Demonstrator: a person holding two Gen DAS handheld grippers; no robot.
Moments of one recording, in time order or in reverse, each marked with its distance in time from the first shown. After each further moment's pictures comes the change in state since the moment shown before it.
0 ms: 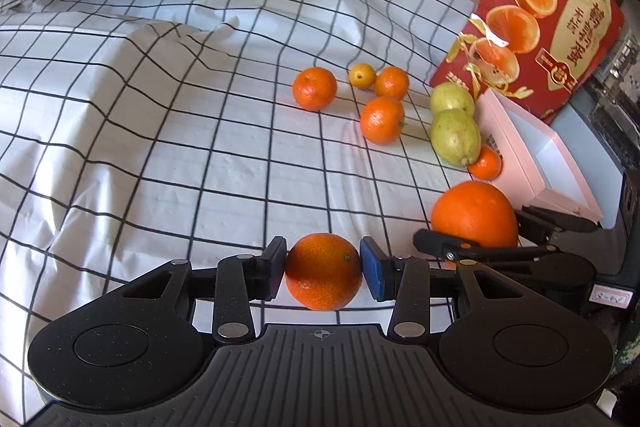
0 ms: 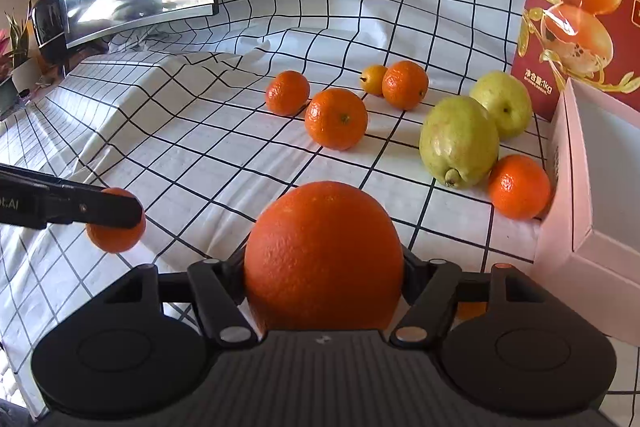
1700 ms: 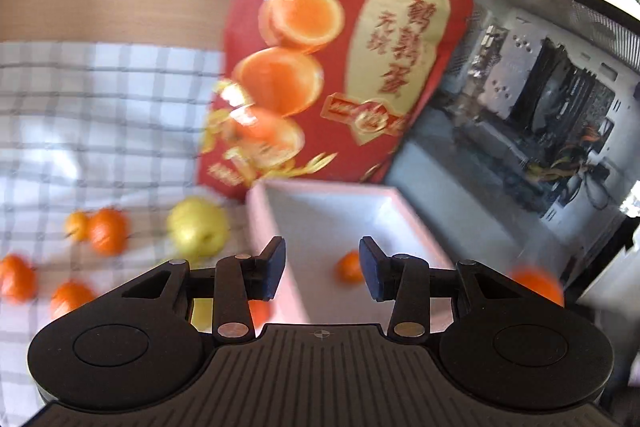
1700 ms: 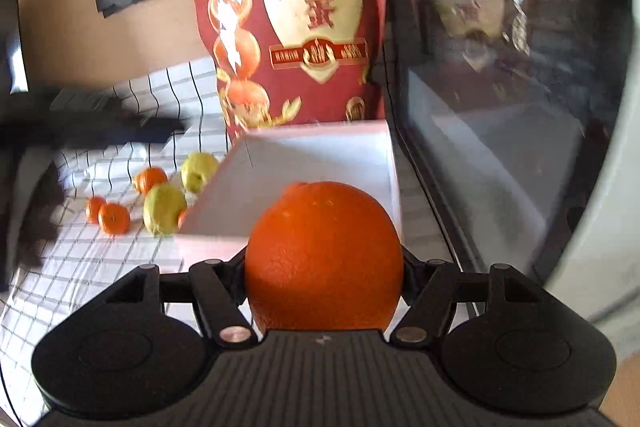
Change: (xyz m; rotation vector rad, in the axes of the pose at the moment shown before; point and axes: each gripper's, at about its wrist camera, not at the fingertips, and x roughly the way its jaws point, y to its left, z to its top) left arm 0.061 -0.201 0.085 0.245 -0.120 -0.302; right arm -0.181 -0.168 -0.054 0.364 -0.209 -0.343
